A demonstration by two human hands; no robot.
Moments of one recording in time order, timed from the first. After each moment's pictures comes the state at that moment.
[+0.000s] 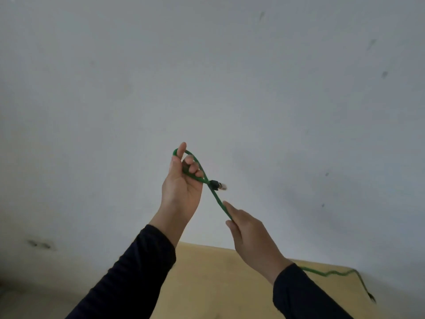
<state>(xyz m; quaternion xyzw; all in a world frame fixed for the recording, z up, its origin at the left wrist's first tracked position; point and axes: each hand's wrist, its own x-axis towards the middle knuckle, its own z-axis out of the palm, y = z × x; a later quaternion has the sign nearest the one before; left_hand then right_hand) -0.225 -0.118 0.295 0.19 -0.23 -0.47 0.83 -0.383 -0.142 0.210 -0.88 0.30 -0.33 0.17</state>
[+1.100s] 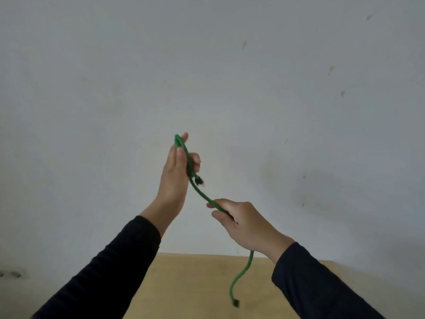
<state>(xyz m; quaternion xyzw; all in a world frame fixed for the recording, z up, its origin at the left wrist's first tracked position) -0.211 -0.103 0.324 0.39 -0.49 -0.30 0.71 -0.378 -0.110 0.285 -0.86 0.33 -0.26 0.30</state>
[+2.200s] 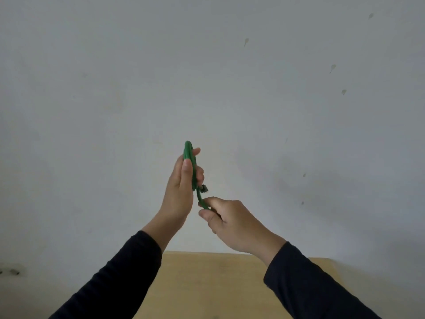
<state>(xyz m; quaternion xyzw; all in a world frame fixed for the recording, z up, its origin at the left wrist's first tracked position) -0.220 -0.092 0.301 0.41 -0.53 -0.27 0.69 -0.359 -0.093 0.297 -0.87 0.32 -0.24 0.30</state>
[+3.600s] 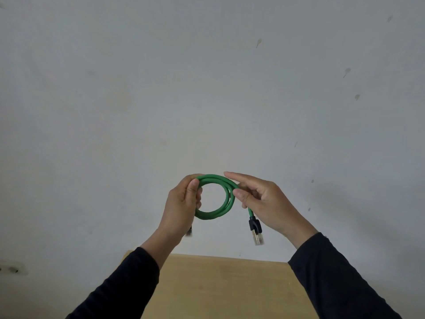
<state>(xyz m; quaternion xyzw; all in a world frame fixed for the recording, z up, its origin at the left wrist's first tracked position) -0.206 -0.091 0.278 0.50 -0.51 -0.24 0.66 -0.385 -0.131 0.316 -0.81 0.30 -0.36 0.34</state>
